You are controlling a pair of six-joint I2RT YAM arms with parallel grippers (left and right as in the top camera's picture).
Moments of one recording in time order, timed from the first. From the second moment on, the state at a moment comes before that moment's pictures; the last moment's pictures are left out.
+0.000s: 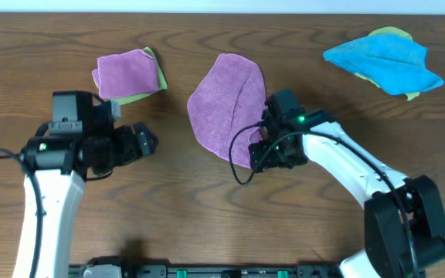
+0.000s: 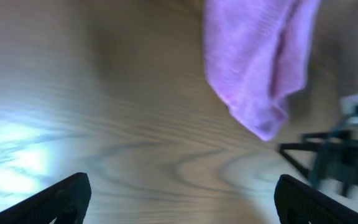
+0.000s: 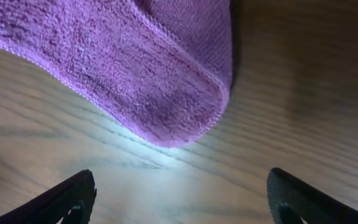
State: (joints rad) left arm 0.04 1.24 1.10 -1.06 0.44 -0.33; right arm 0.42 1.71 1.06 -0.81 -0.21 0.24
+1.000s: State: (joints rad) left arm 0.04 1.39 1.10 -0.94 0.65 -0.43; right arm 0.40 1.68 0.77 -0.23 -0.29 0.50
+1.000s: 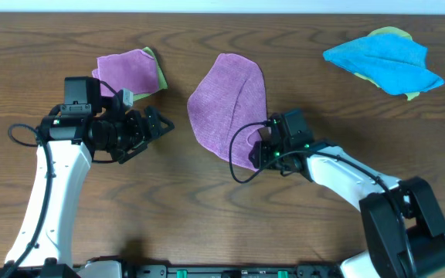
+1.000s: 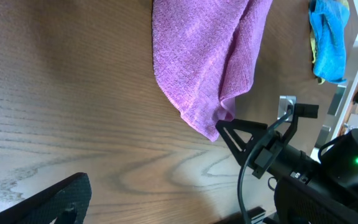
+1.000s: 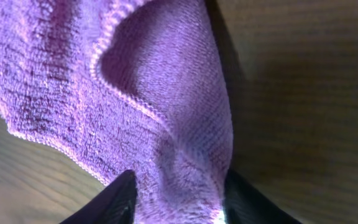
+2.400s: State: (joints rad) left arm -0.21 1.76 1.10 -0.45 0.71 -0.66; right arm 0.32 1.08 0.83 -0.37 -0.02 0.52
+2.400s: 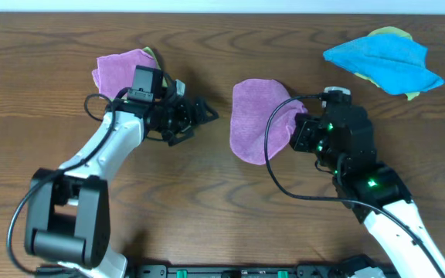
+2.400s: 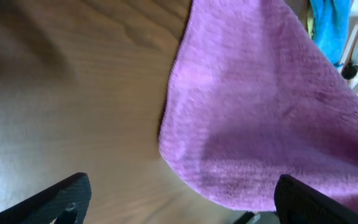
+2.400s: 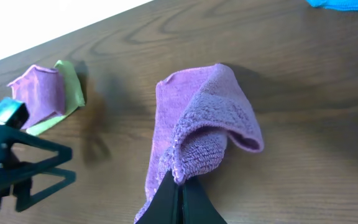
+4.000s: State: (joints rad) left arm -0.51 2.04 1.10 0.02 0.93 -0.88; right arm 0.32 1.08 0.83 -0.47 0.00 0.51
